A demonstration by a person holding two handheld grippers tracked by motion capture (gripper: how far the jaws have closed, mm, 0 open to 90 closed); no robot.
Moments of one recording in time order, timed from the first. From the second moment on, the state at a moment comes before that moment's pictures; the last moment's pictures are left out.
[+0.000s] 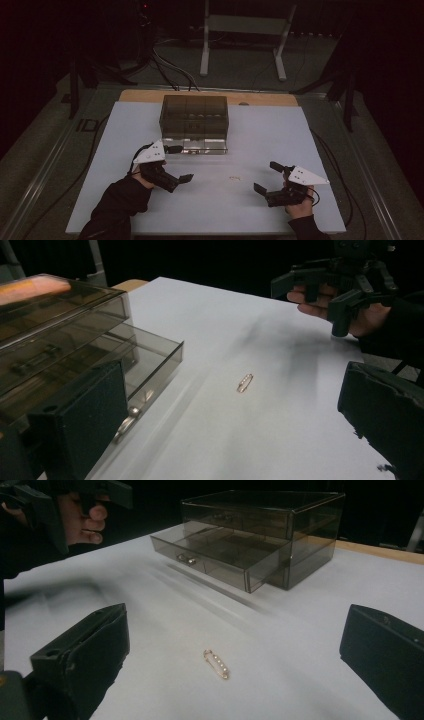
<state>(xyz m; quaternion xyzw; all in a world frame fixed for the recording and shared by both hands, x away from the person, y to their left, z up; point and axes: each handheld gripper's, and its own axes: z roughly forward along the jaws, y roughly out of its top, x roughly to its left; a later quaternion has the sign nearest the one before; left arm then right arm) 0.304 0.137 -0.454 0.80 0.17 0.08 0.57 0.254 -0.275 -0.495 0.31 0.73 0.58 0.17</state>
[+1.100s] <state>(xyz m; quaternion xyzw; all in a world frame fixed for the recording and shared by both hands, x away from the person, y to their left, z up) 0.313 0.056 -0.483 0.82 0.16 0.06 0.54 0.255 -0.276 -0.495 0.31 0.73 0.59 0.16</state>
